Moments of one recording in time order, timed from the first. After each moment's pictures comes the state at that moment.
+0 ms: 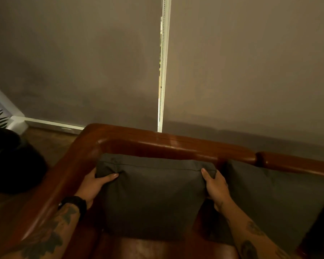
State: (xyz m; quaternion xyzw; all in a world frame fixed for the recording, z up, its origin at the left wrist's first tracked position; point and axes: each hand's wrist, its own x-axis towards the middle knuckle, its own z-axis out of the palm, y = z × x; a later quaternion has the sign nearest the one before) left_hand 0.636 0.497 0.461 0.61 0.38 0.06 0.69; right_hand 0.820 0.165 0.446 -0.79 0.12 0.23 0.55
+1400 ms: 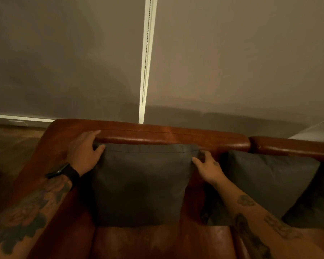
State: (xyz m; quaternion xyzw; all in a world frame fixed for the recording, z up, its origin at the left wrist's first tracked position) left_hand 0.769 0.620 0.426 0.92 0.25 0.01 0.30; right_hand 0.879 0.245 0.423 -0.90 0.10 0.24 0.35
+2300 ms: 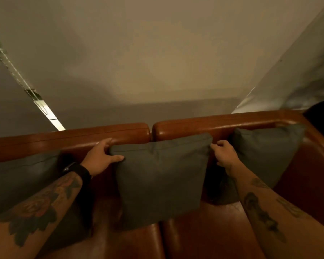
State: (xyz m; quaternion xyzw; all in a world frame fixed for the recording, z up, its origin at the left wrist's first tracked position) left_hand 0.937 0.179 0.425 0.84 0.16 -0.14 0.50; right_hand 0.994 -0.221 0.444 -0.83 0.30 0.13 0.45
